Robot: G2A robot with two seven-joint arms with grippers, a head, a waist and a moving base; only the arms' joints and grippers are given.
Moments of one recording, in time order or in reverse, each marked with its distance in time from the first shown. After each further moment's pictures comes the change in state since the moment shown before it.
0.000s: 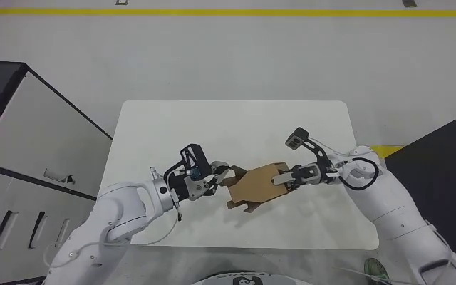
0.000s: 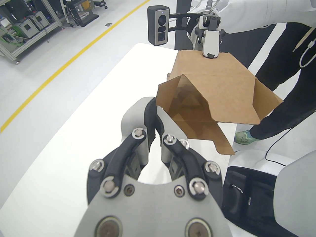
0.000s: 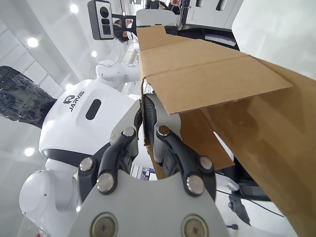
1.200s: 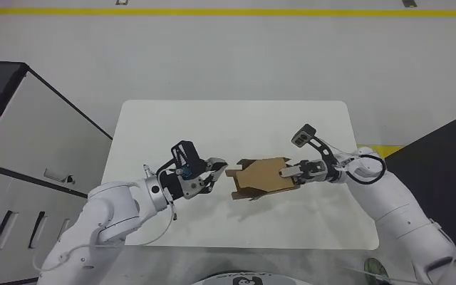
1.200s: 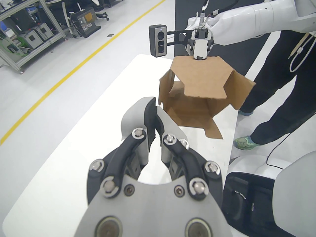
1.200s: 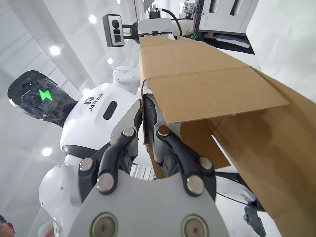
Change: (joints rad) left arm 0.032 0.011 -0.079 -0.044 -0.040 -0.008 0.040; right arm 0.024 0.036 -0.057 0.055 0.194 -0.007 0.000
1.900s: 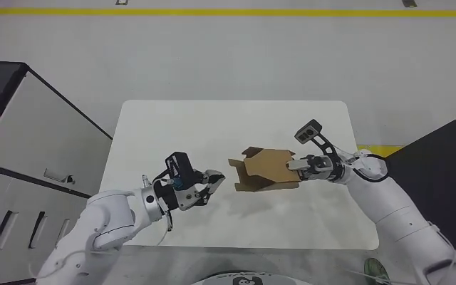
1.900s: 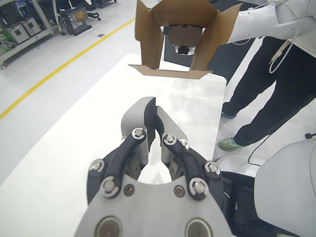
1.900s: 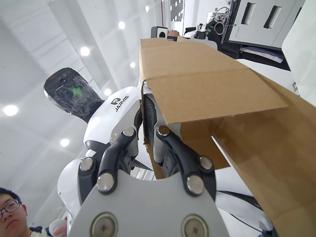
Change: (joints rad) left arm 0.074 0.006 -0.009 0.016 -0.043 -0.090 0.046; right arm -0.018 -0.005 0.001 -0.025 0.129 0.000 0.000
